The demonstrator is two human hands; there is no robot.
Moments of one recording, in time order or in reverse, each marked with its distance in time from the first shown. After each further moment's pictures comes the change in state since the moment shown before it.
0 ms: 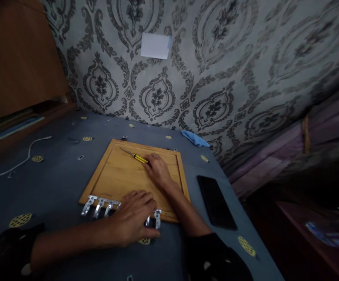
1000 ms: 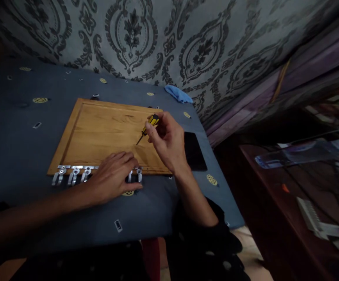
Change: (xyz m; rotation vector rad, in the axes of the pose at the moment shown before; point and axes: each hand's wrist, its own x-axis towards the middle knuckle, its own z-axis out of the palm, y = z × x) left_hand -0.002 -0.004 0.000 0.062 0.002 0.072; right_hand -0.078 -0.050 -0.067 0.502 0.391 0.158
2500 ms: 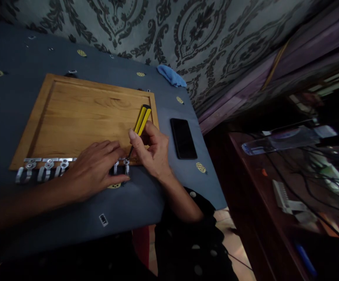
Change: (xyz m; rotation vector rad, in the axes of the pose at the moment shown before) left_hand 0.001 0.004 -0.005 0.066 -0.081 -0.019; right_hand -0.049 0.007 0.007 0.054 0.022 0.104
